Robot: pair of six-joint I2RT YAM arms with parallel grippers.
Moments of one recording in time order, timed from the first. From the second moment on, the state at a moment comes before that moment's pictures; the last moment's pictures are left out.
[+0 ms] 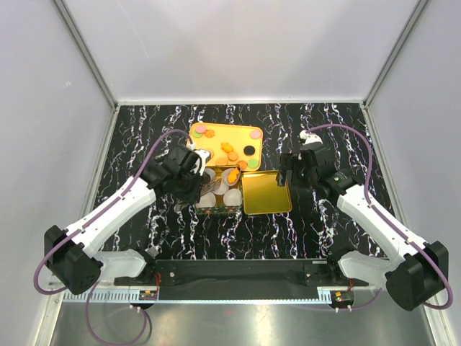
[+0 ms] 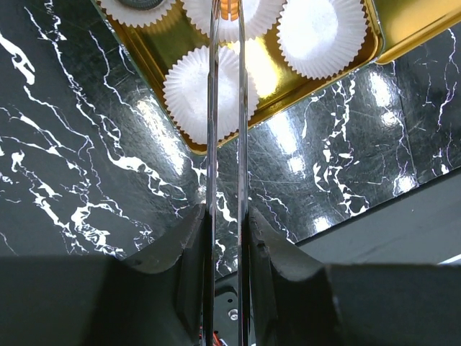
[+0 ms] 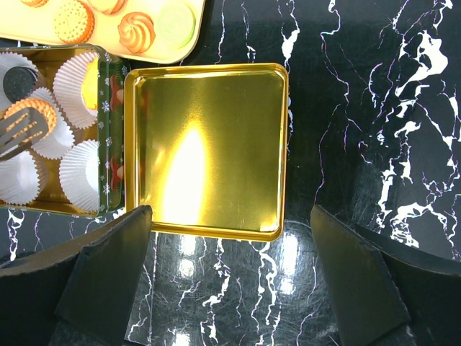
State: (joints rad) left arm -0.64 1.22 1.10 -0.95 0.02 -0.23; right arm 0.48 1.13 0.92 -0.55 0.11 0.42
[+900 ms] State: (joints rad) left arm -0.66 1.22 1.09 -0.95 0.03 -0.23; right arm 0.48 1.13 0.92 -0.55 0.11 0.42
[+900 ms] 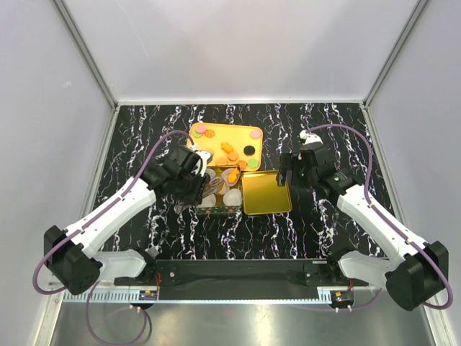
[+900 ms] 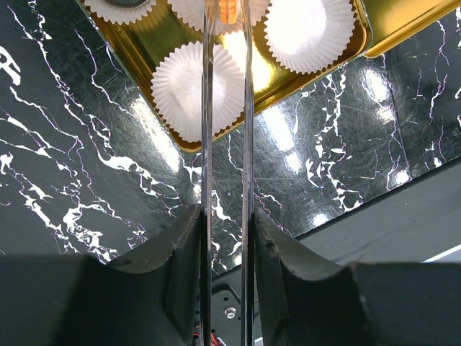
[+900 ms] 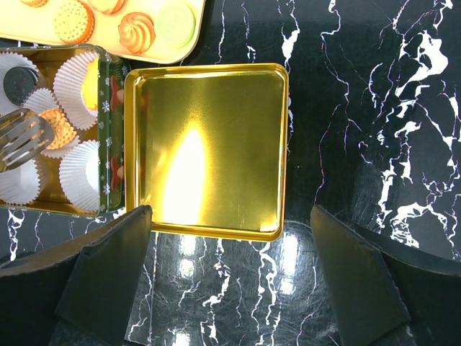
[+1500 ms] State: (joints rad) left arm -0.66 1.22 1.13 -0.96 -0.02 -0.23; right arm 0.48 1.13 0.92 -0.55 0.11 0.42
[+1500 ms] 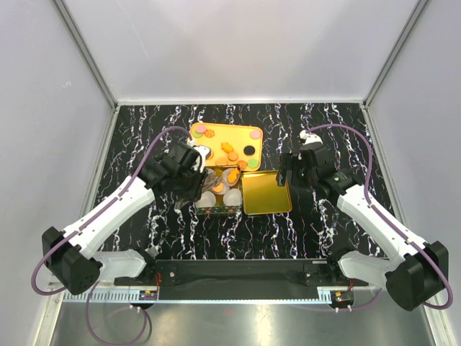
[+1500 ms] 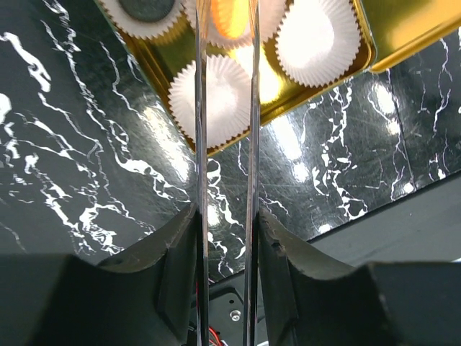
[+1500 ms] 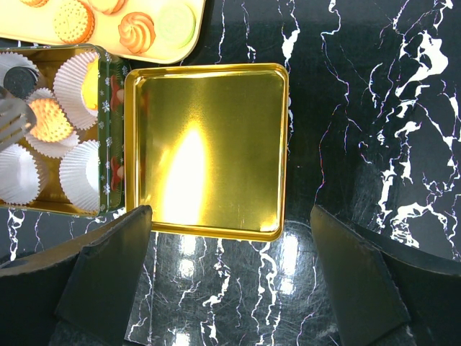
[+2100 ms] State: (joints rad) left arm -0.58 1.31 1.28 -0.94 -0.09 -0.24; right arm 0.48 1.13 0.92 -0.55 0.11 0.42
